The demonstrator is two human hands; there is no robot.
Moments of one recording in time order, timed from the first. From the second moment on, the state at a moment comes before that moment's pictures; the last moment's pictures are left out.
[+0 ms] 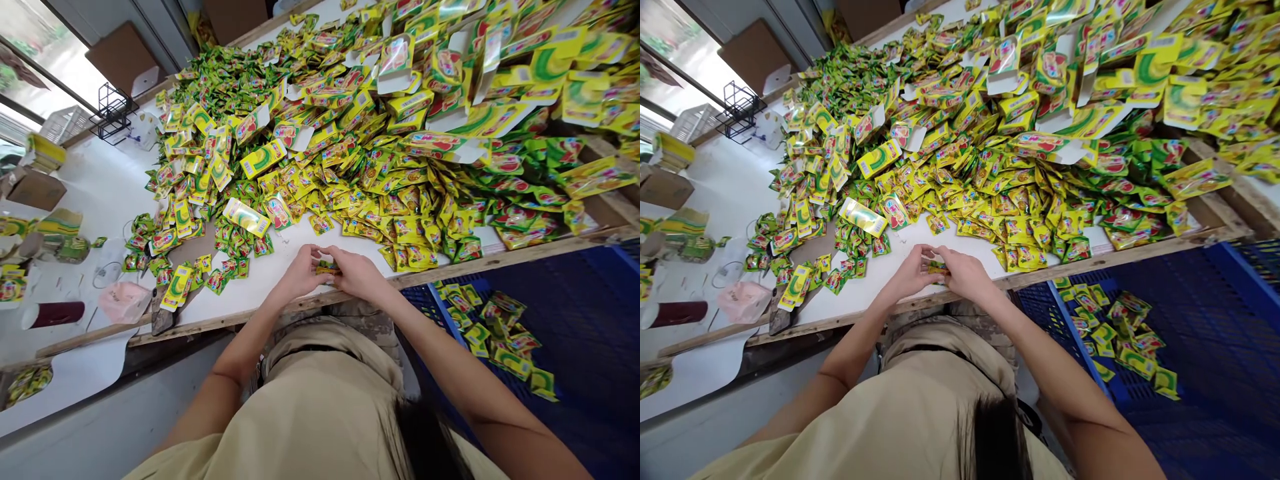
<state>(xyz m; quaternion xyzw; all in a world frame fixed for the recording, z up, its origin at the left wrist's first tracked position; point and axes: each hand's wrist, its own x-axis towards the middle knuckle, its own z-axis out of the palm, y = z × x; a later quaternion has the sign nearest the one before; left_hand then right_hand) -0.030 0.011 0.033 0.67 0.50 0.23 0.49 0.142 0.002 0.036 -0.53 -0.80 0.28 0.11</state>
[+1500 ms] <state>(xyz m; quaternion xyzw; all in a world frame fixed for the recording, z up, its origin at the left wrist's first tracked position) -0.015 0.005 0.009 0.59 0.51 0.31 0.54 0.188 0.031 0.069 -0.60 -0.74 0.28 0.08</state>
